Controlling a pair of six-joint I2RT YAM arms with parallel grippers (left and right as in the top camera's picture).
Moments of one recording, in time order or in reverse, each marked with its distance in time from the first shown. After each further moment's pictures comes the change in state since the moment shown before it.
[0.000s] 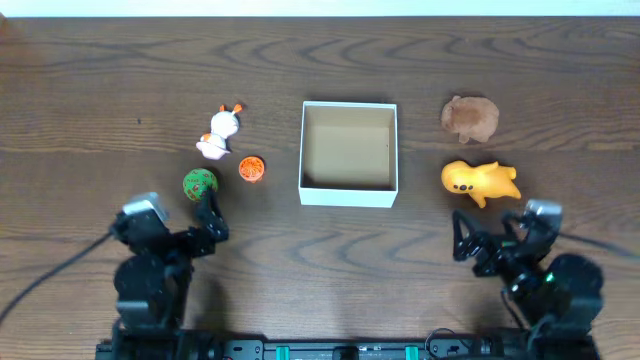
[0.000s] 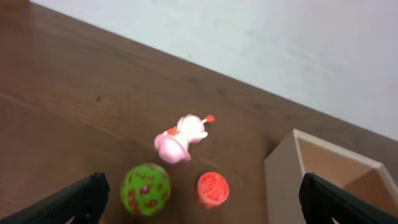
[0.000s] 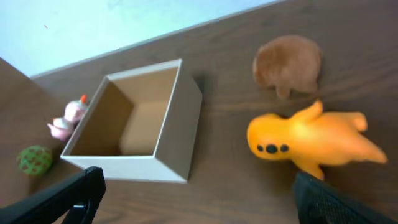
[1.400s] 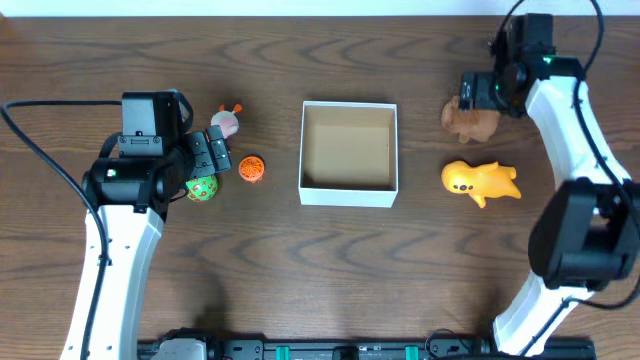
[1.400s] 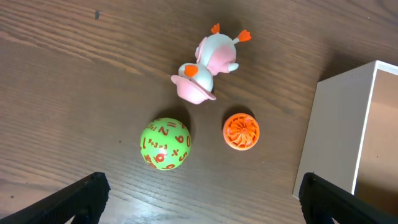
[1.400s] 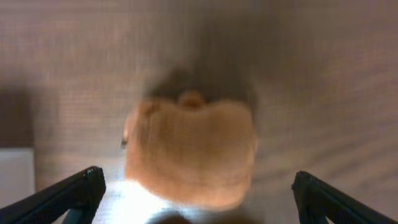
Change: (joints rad) left arm 0.000 0.916 0.729 -0.505 0.015 0.100; right arm 0.000 1.616 1.107 -0.159 0.325 -0.269
